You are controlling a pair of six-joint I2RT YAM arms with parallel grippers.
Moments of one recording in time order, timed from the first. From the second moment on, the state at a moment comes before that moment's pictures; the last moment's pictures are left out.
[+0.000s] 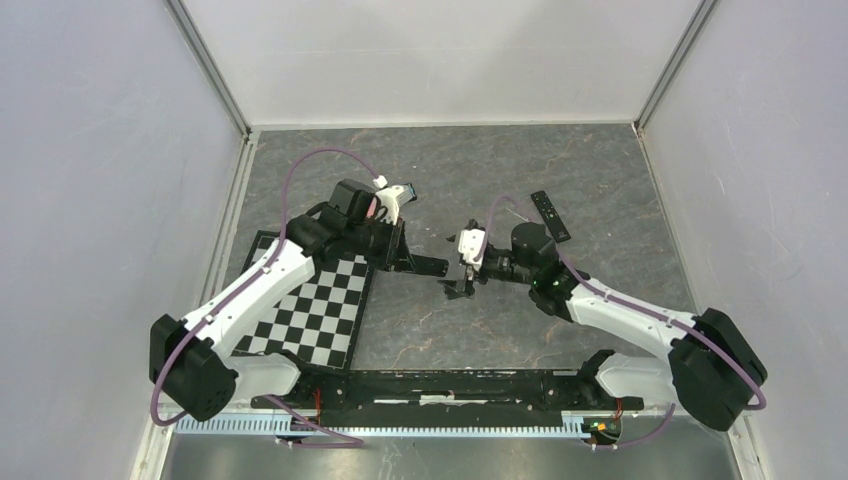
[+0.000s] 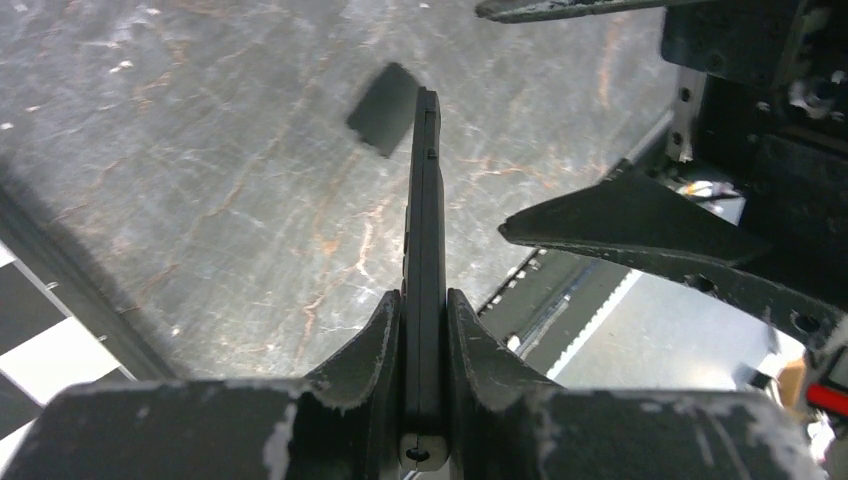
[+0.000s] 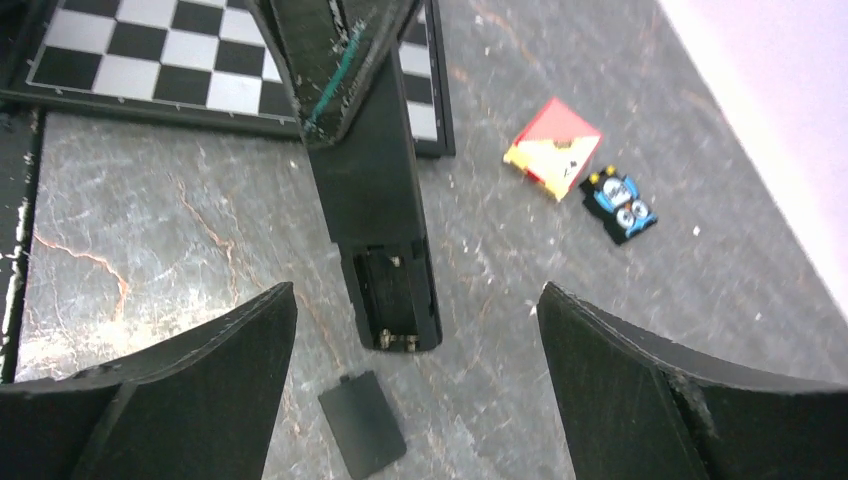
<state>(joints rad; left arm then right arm) -0.58 1.26 1.06 -0.66 0.42 -0.29 0.72 1.22 0.60 0.32 -0.52 -0.46</state>
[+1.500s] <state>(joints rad) -0.57 0.97 0.72 0.26 0.35 -0.73 0.81 1.23 0.65 0.63 -0.23 0.16</state>
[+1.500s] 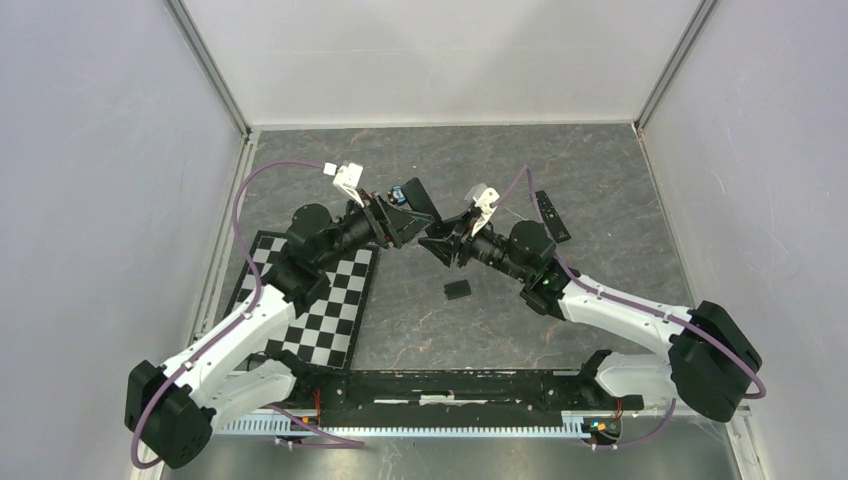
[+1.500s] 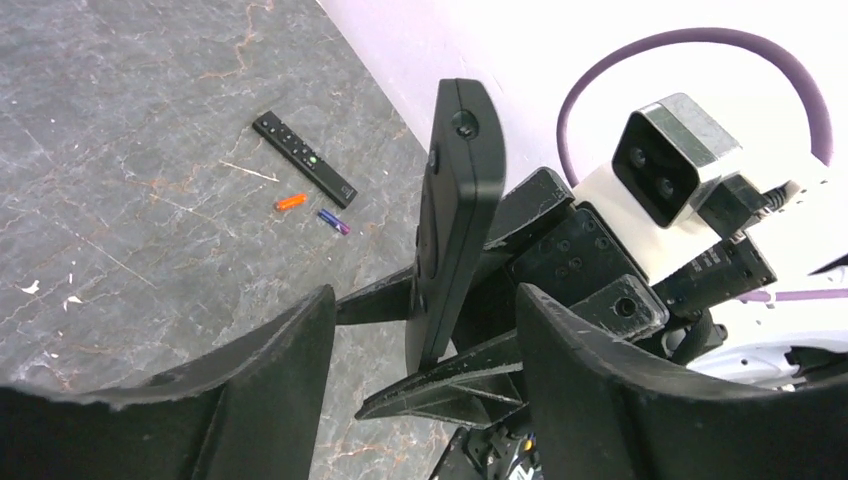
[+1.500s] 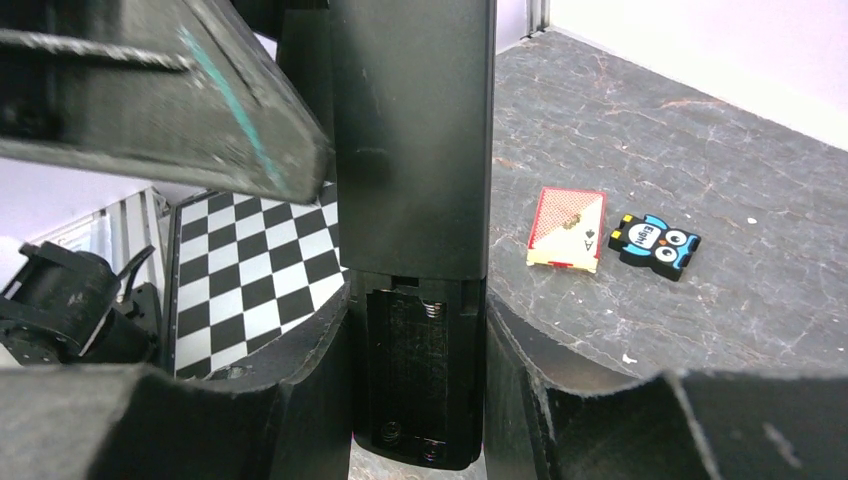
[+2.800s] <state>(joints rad) -0.58 0.96 0.74 0.03 0.03 -0.65 0.66 1.13 0.75 0.20 -0.04 0.14</state>
